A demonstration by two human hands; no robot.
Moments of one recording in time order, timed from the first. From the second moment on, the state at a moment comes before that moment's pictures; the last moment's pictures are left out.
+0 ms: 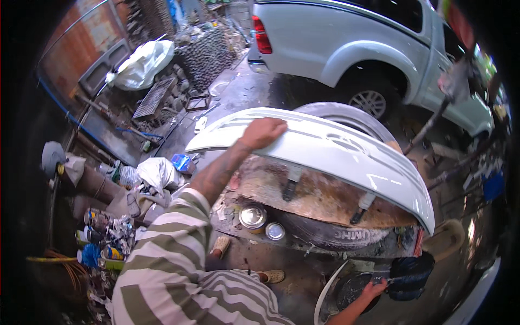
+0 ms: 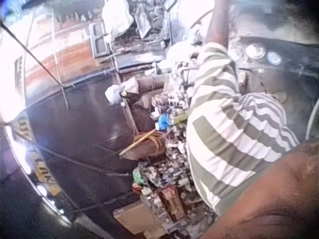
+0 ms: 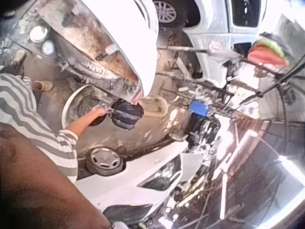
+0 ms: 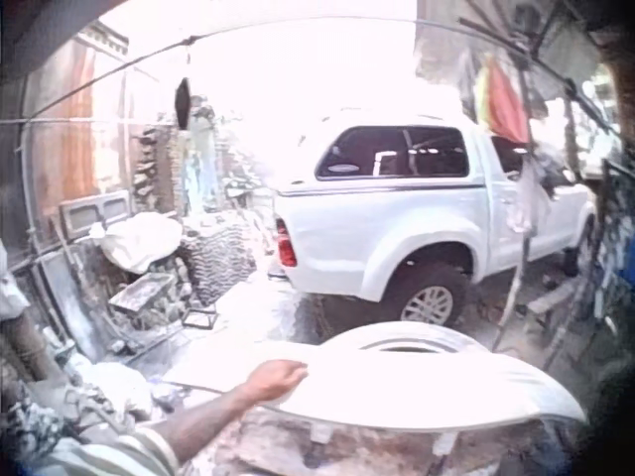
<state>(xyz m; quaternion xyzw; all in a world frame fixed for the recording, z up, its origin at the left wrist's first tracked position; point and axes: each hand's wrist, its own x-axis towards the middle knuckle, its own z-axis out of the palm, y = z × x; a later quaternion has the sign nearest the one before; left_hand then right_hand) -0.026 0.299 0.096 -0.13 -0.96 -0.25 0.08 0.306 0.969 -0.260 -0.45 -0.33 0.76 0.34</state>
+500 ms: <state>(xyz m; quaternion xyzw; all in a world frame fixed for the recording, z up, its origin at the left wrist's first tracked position) 0.038 0.145 0.046 -0.20 -0.92 -0.31 0.13 0.054 0.345 0.044 0.24 -0.95 0.09 0.19</state>
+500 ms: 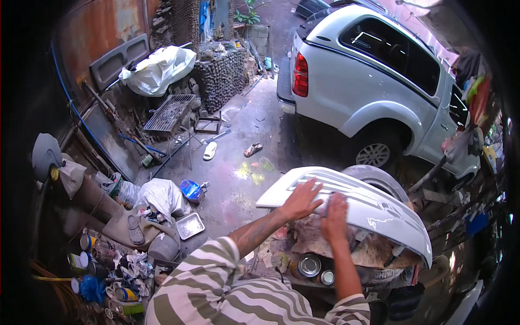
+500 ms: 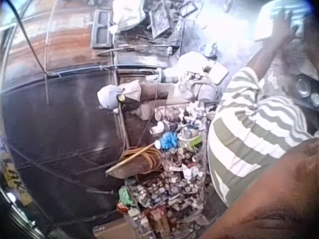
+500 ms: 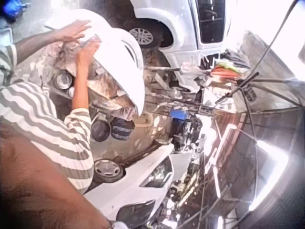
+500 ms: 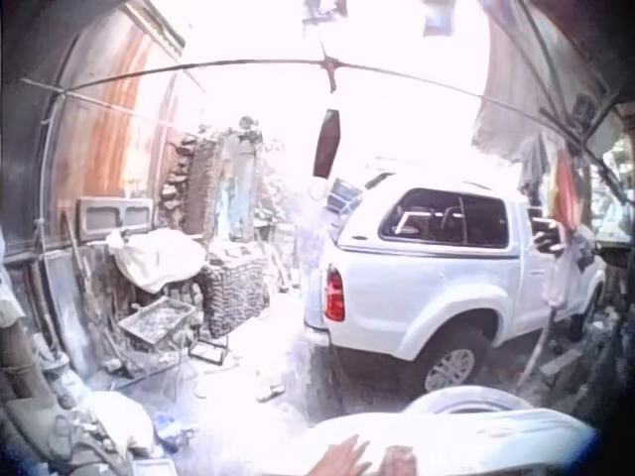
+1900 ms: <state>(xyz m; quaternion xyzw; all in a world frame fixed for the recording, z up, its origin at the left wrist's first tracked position) 0.022 -0.025 0.021 -0.36 -0.82 -0.43 -0.06 -0.024 0.403 0.070 -0.28 -0.95 0.04 0.12</state>
